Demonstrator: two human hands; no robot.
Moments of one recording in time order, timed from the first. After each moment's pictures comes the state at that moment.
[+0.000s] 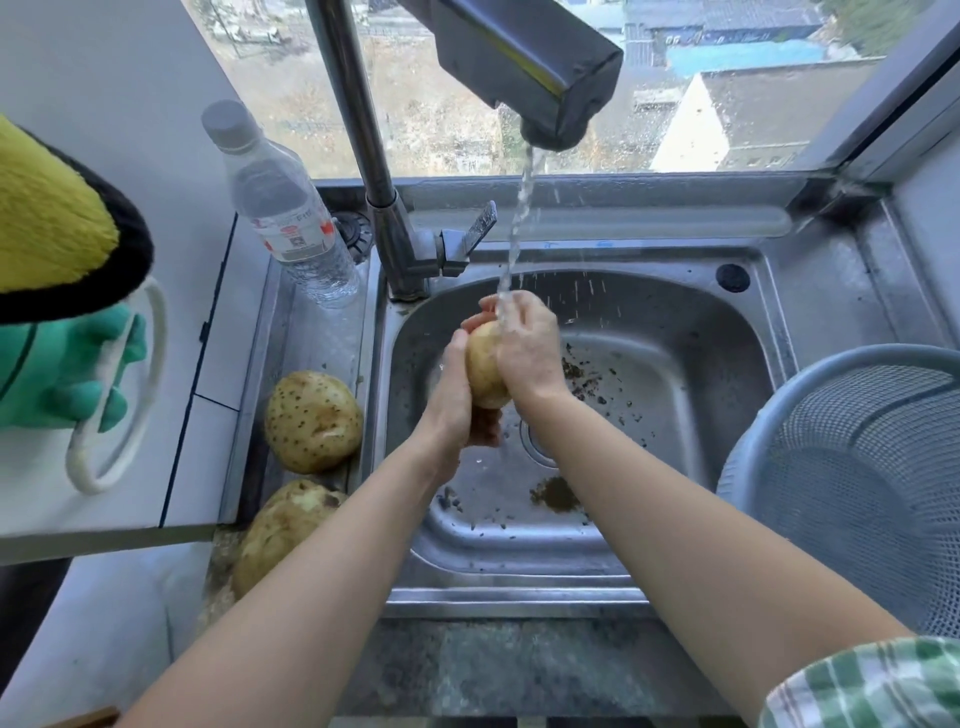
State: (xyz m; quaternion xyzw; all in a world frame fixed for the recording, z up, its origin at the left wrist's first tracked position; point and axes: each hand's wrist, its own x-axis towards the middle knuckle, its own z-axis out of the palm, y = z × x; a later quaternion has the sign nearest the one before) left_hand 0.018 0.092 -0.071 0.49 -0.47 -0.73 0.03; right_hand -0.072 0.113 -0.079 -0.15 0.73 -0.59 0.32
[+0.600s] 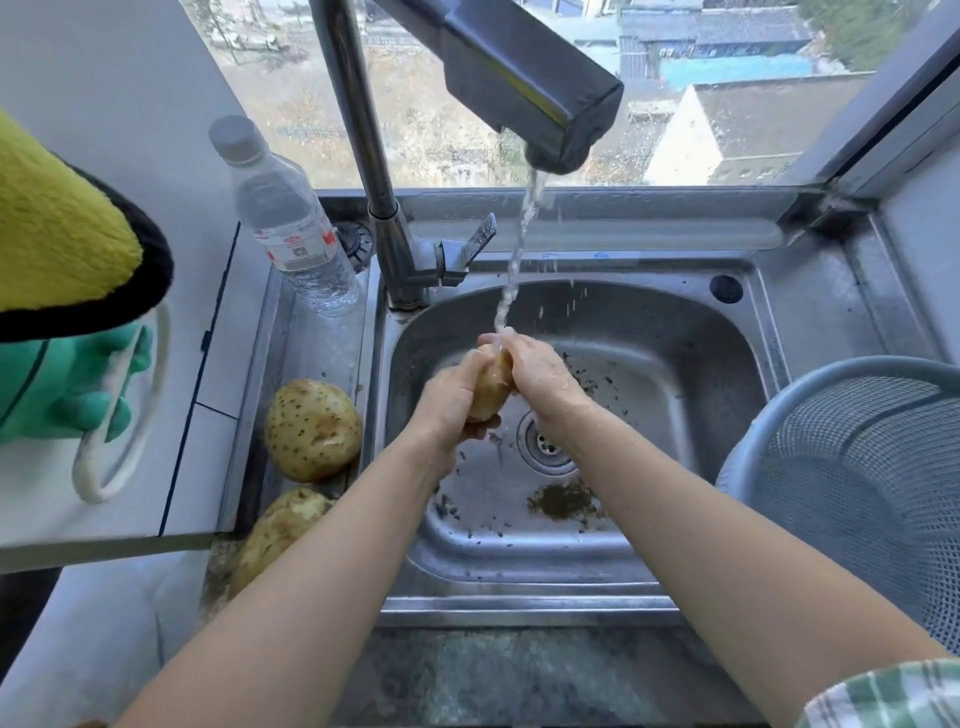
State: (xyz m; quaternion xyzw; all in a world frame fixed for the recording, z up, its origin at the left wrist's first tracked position) left_hand 0.012 0.080 -0.078 0.51 -0.49 -0.71 0.03; right_hand -0.083 0.131 -0.080 -0.11 0.73 -0.49 0.46
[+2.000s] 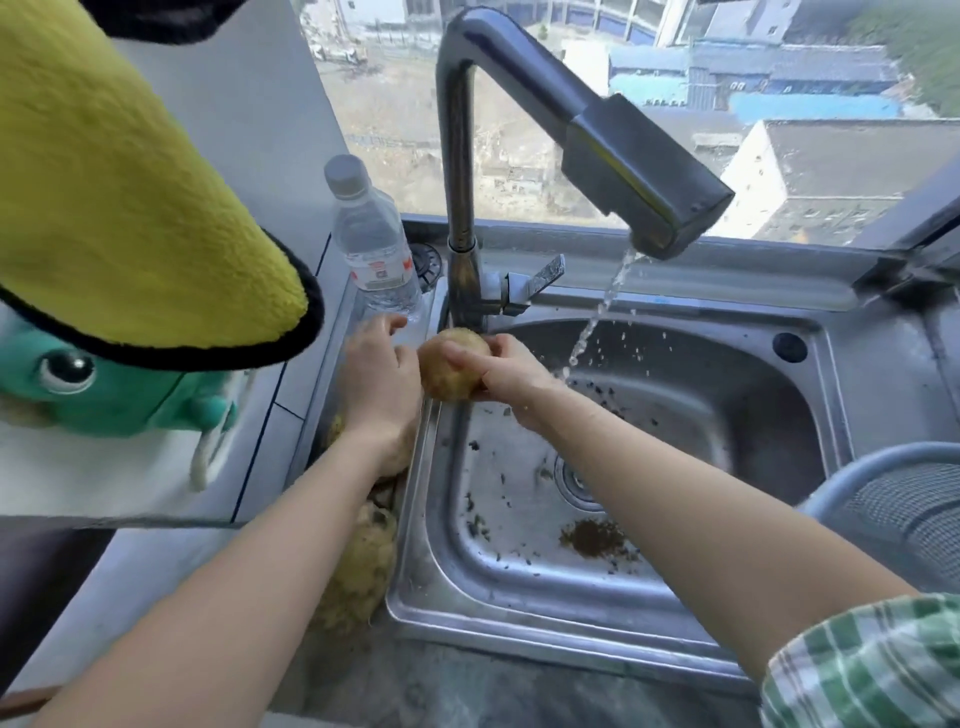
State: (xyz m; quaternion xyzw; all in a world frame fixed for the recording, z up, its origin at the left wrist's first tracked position) left_hand 0.068 0.002 -0.039 0.57 -0.75 -0.29 0.16; right_hand -0.061 0.054 -0.086 -0.17 0.70 -0.43 0.55
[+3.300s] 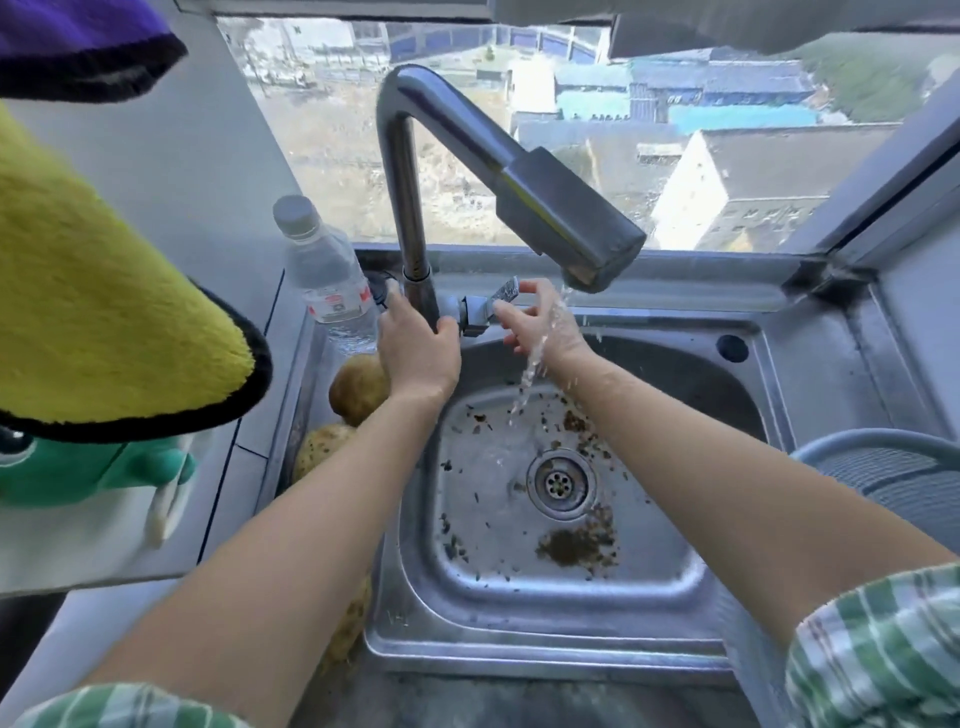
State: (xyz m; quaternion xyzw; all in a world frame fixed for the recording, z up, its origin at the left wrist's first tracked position) left_hand -0.014 0.003 -0.025 0.56 -0.71 -0.40 0.16; right_hand -0.139 0.063 -0.049 -0.23 0.79 -0.45 0.36
